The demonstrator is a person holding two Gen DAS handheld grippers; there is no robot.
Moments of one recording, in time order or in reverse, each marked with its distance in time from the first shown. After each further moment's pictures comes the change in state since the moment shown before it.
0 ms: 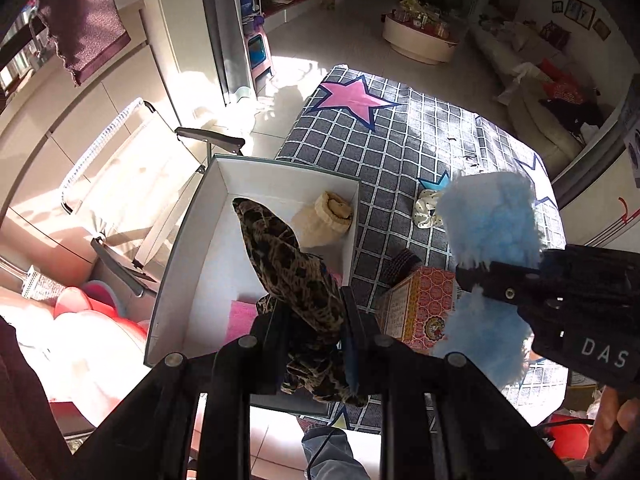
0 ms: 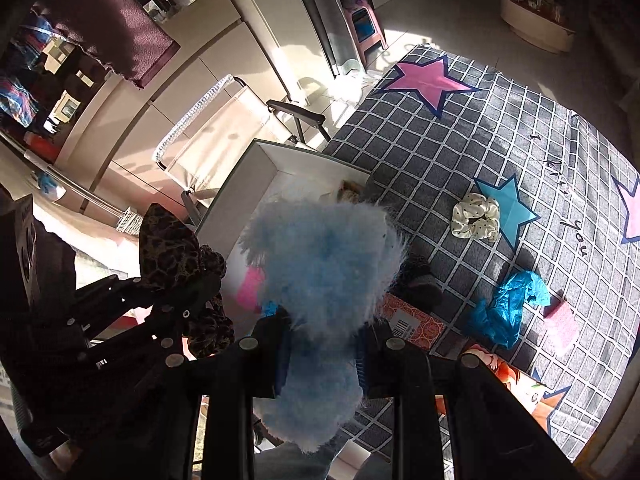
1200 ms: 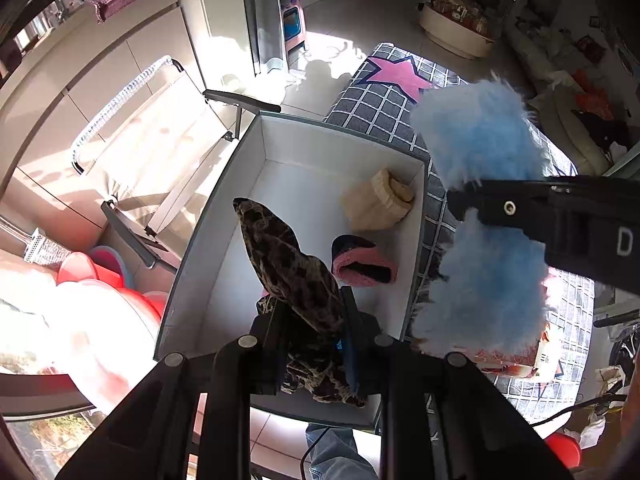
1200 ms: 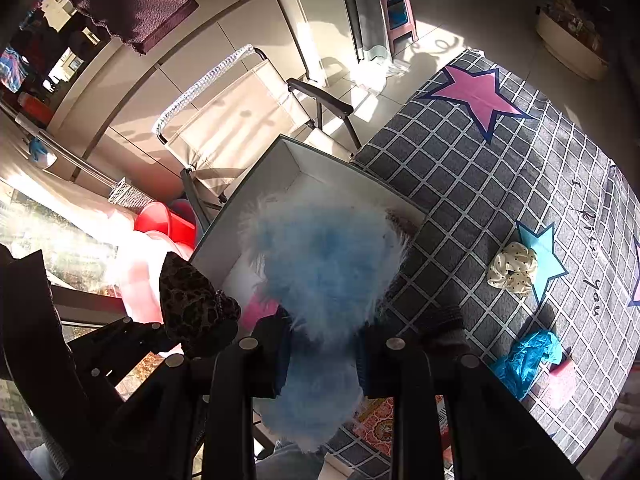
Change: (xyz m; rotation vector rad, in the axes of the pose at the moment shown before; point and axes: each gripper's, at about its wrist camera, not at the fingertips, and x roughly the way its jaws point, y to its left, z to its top) left arm 0.044 0.047 -0.004 -0.098 0.078 0.049; right arm 0.060 0.048 0.059 -0.122 0.088 -0.033
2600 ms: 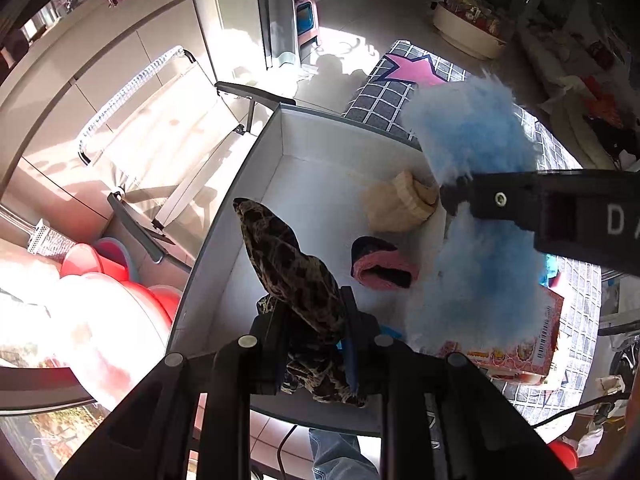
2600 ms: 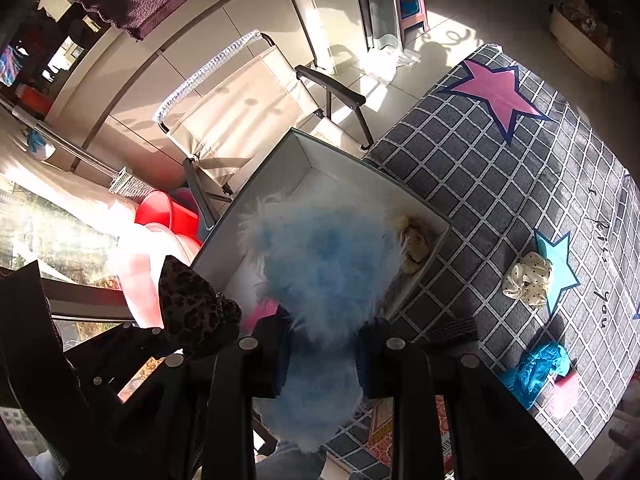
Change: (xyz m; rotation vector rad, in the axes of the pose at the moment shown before) left arm 0.009 0.011 0.002 -0.032 0.014 0.027; right arm 0.022 0.008 0.017 -0.022 0.048 0.016
